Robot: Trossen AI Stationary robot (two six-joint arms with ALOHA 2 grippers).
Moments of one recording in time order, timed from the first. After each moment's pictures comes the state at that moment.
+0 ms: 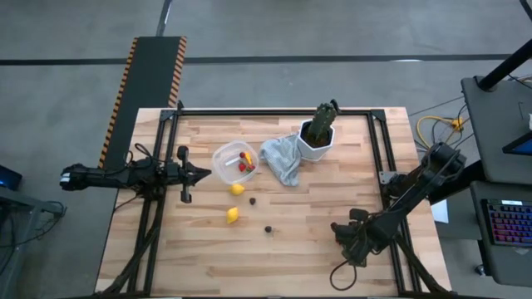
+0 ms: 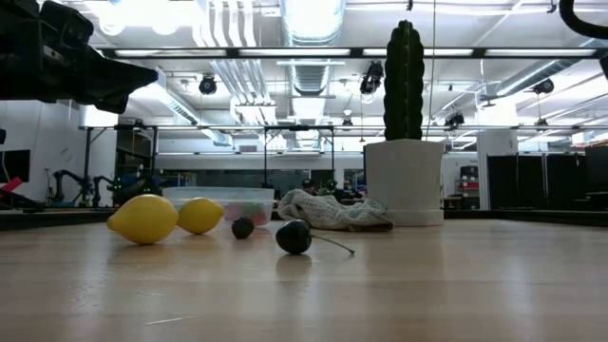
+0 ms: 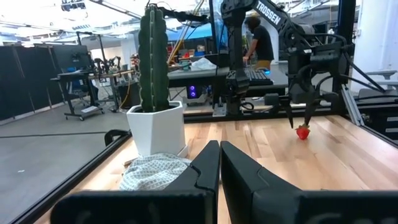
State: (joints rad) left arm -0.05 0.13 0.01 0.16 -0.17 0.11; right arm 0.81 1.56 0.86 -0.79 0.03 0.98
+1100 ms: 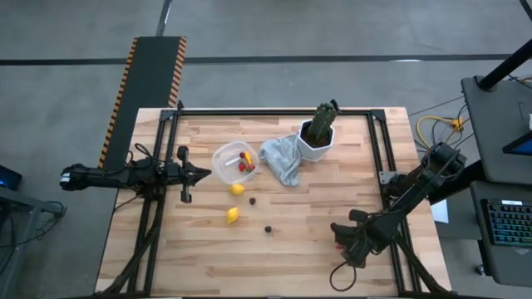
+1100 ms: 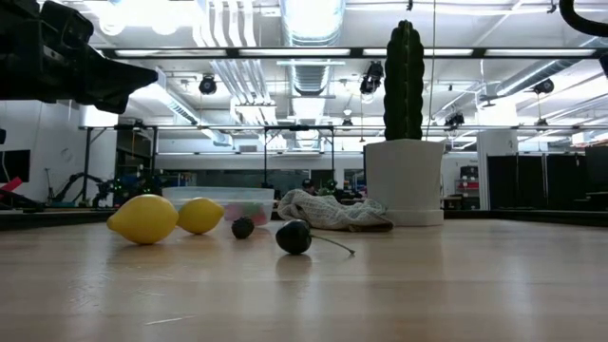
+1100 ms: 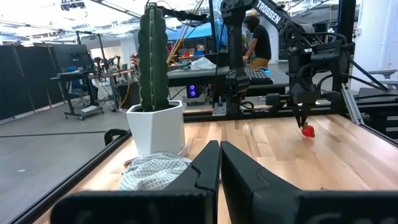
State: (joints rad) left arm -0.05 0.13 0.01 0.16 -0.17 0.11; right arm 0.81 1.56 0.86 -0.76 0.03 1.00
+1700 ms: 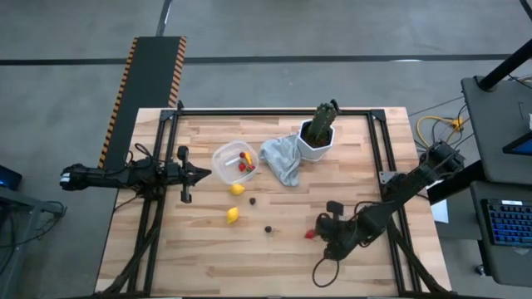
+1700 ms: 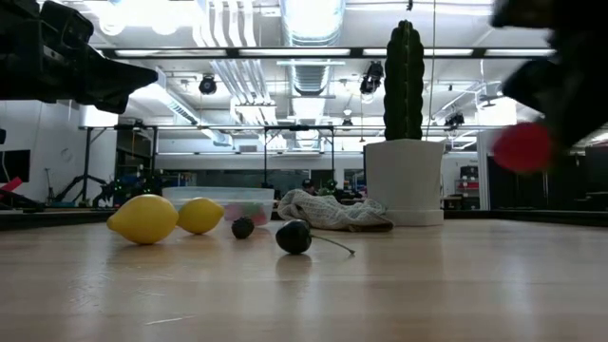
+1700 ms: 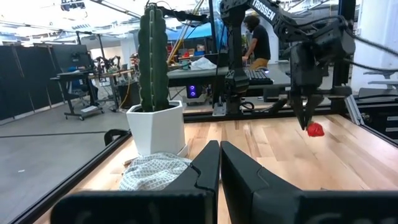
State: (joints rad) left arm -0.05 0.13 0.01 0.16 -0.17 0.11; right arm 0.68 1.56 0.92 -0.53 0.38 0.76
